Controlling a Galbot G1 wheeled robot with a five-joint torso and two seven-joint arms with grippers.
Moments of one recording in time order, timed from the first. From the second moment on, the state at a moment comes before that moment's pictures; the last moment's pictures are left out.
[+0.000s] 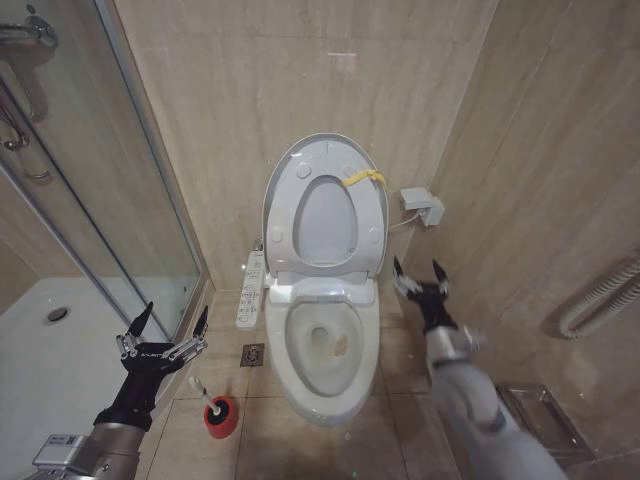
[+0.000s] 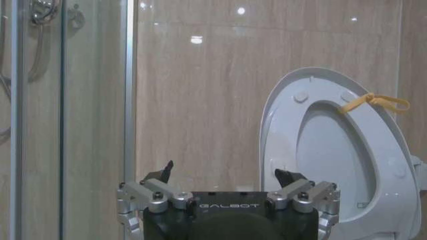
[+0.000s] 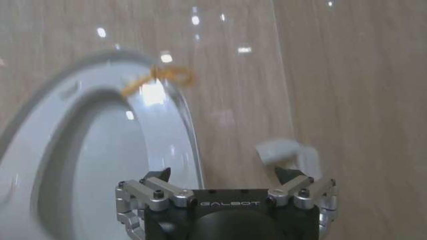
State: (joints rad) left arm 1.75 -1.23 -0.72 -2.43 -0.38 -0.01 -0.06; right arm -1.29 1.15 0.42 1.99 0.44 0.16 0.29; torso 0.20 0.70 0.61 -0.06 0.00
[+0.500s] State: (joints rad) left arm 1.75 -1.23 -0.72 -2.43 -0.38 -0.01 -0.06; right arm -1.83 1.33 0.61 2.30 0.22 0.24 0.24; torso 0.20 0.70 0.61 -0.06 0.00
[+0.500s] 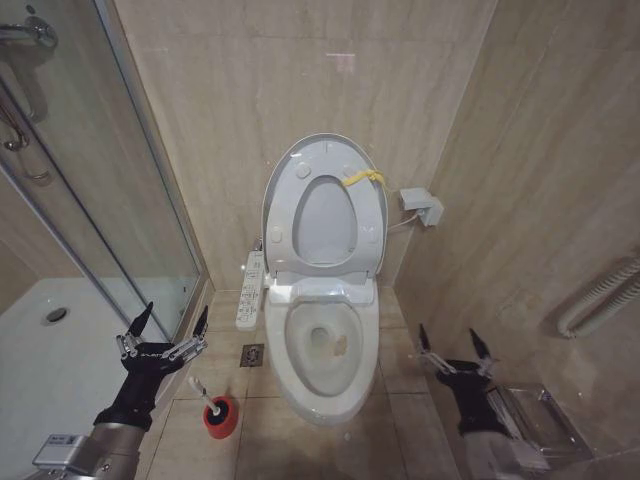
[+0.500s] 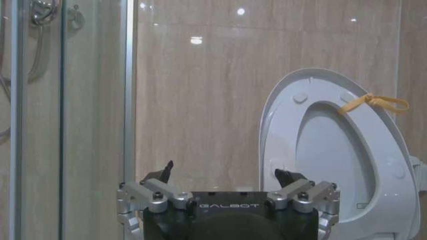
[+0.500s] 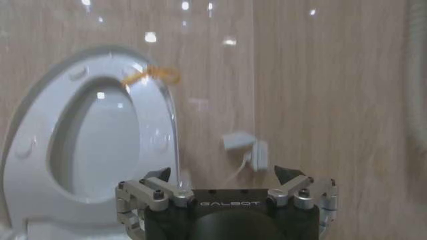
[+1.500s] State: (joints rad) left arm 1.75 -1.23 -0.72 -2.43 -0.38 -0.01 -0.06; right arm -1.87 1.36 0.58 2.36 0.17 0.31 0.20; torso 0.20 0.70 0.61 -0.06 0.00
